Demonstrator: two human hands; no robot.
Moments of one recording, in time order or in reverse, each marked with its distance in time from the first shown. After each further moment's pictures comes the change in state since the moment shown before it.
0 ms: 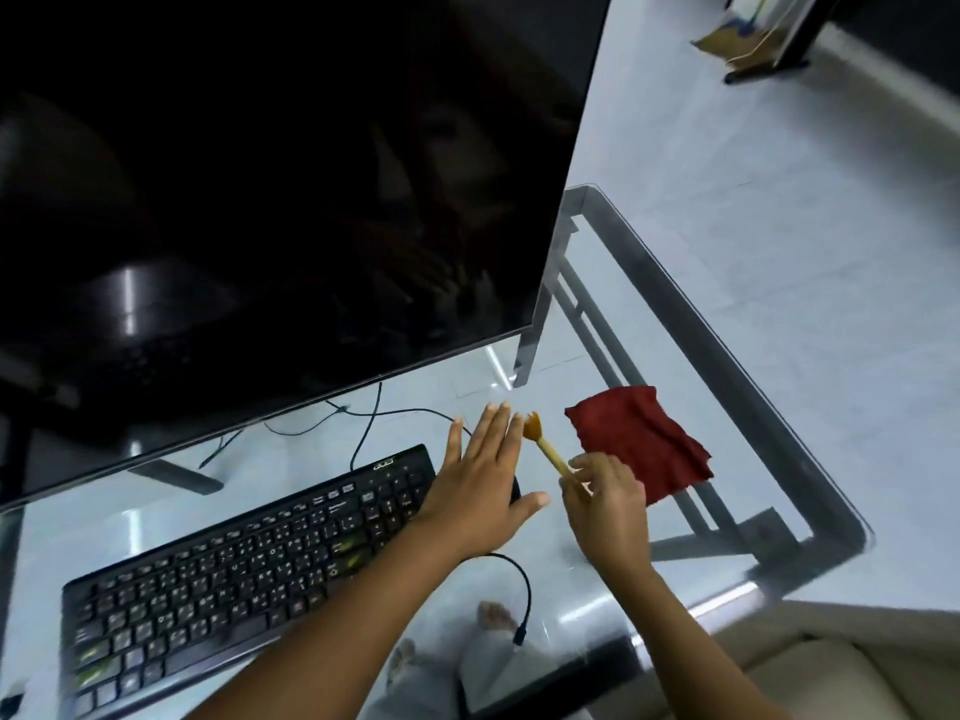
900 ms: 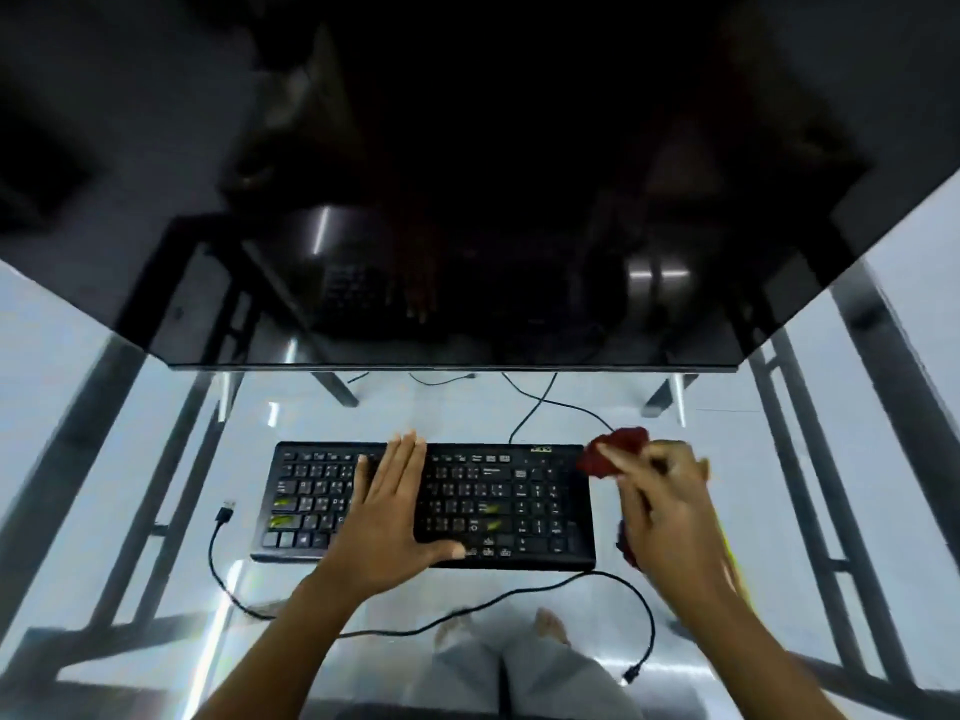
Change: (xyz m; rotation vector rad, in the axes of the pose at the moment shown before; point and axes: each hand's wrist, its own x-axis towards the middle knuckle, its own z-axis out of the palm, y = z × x) left_hand -0.183 -0.139 0.017 -0.196 0.123 -0.573; right_hand 0.010 -0.122 -0.002 0.210 -0.186 -0.543
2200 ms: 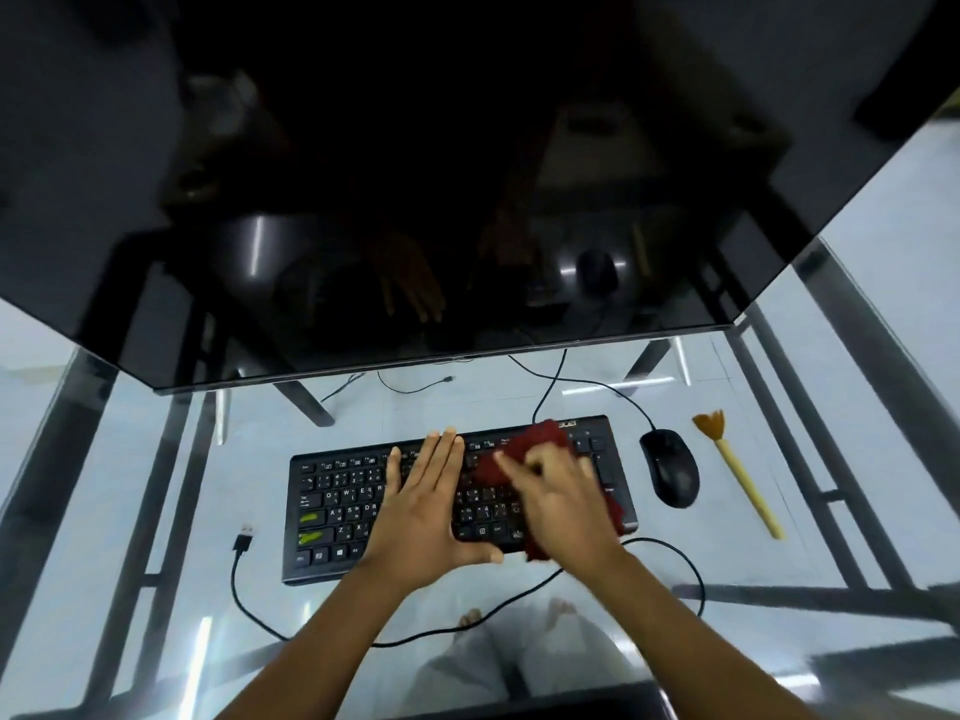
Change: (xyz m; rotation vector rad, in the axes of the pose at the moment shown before) left_hand 0.008 -0.029 0.014 0.110 0.010 0.206; right_hand -0.023 -0.056 0.128 -0.322 -0.158 -0.136
